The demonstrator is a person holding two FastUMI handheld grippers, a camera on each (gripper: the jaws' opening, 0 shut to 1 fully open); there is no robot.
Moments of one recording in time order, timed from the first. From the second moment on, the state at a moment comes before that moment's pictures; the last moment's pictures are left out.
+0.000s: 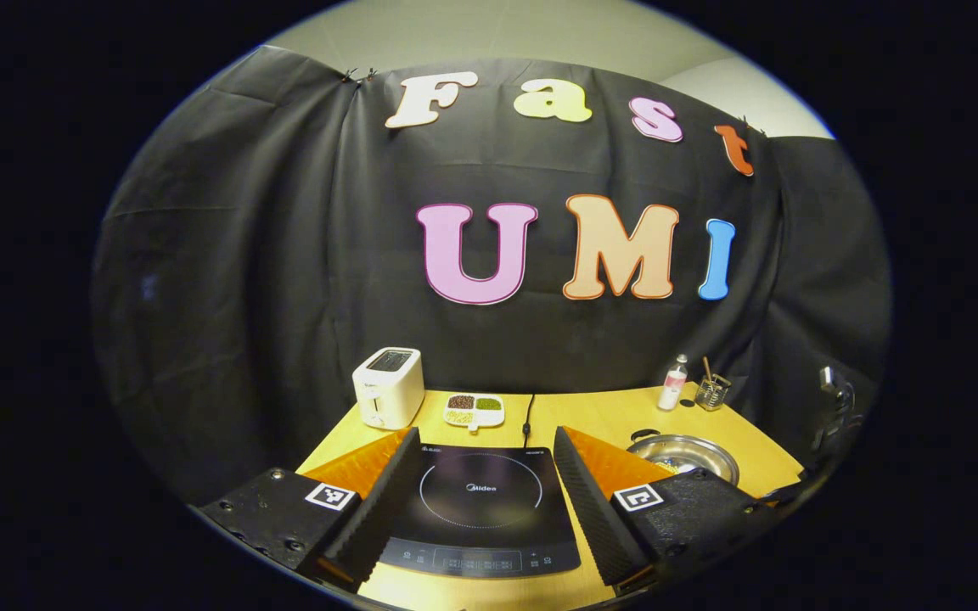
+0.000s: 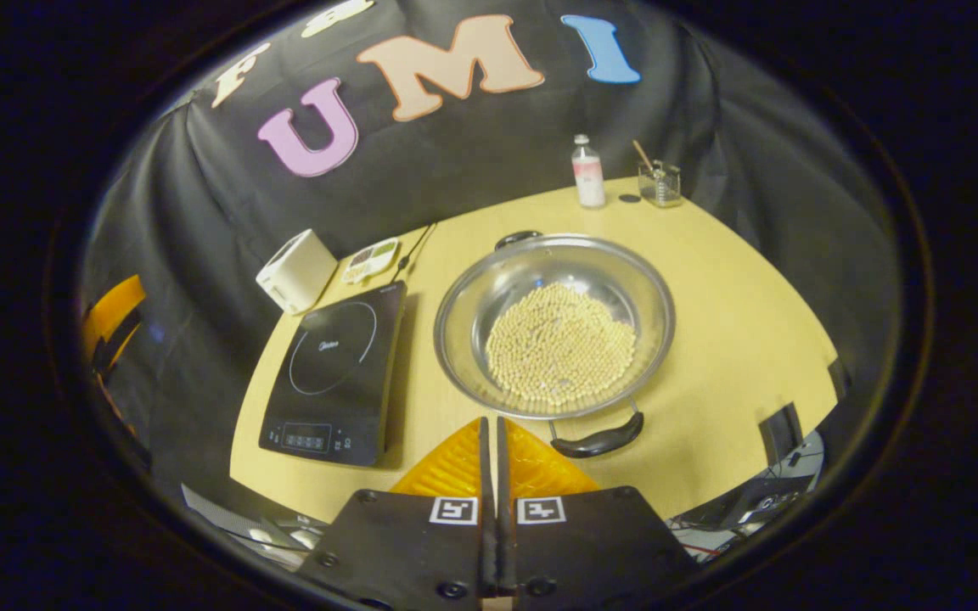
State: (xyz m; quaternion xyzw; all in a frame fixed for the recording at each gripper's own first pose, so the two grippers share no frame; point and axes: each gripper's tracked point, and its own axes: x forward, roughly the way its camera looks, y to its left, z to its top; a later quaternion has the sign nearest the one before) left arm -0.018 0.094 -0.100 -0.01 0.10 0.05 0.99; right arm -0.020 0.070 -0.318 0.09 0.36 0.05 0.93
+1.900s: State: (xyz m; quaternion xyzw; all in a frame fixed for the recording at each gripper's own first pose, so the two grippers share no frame) left arm 0.003 0.095 -0.129 -0.05 0.14 0.08 0.99; right arm 0.025 -0.055 -0.379 0.09 0.47 -0.08 0.87
